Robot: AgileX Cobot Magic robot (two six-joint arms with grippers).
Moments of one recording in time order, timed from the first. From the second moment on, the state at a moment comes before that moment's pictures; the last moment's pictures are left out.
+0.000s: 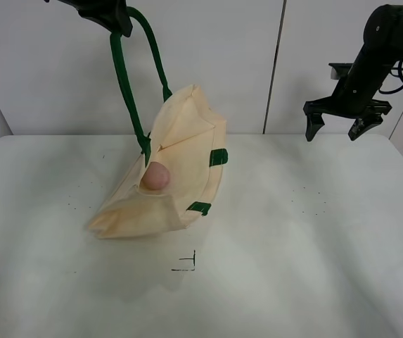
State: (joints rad) left arm -0.40 1.91 -2.27 0.07 1.18 -0.16; right arm 0.03 2.16 -2.00 0.07 1.21 0.00
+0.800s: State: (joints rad) left arm -0.40 1.91 -2.27 0.07 1.18 -0.16; right arm 0.03 0.99 -0.89 0.08 1.21 -0.01
